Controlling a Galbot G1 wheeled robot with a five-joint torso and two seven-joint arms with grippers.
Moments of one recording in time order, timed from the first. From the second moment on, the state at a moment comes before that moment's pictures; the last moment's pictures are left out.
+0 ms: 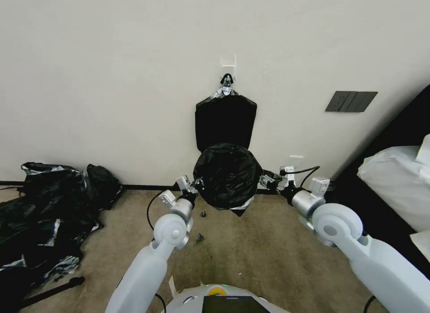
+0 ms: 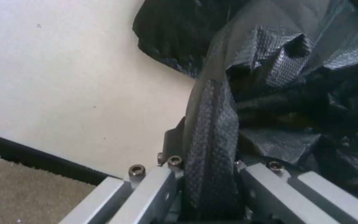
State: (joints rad) left arm 1.12 -1.26 -0.14 -2.07 -1.03 0.19 -0.45; right arm -1.23 0.69 0.47 2.23 1.19 -0.42 0.26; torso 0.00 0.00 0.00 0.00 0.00
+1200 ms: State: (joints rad) left arm 1.10 -1.27 0.04 -2.03 -0.50 0.15 -0.59; right arm -0.98 0.79 0.08 2.44 1.20 -0.52 0.62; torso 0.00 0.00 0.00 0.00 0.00
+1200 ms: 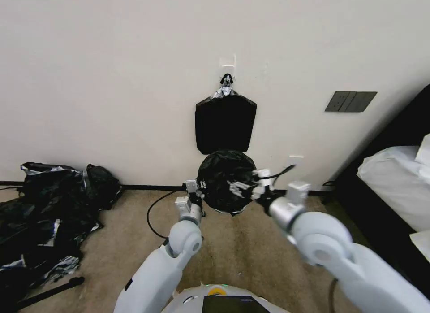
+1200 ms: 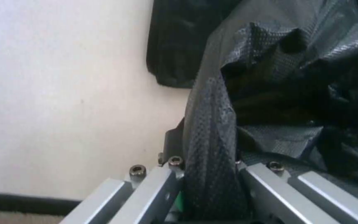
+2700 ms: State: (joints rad) left arm 1.19 -1.29 0.10 -2.06 -0.24 0.04 -0.53; right arm -0.67 1.10 -0.24 1.99 1.24 -0.42 1.03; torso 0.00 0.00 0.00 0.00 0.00
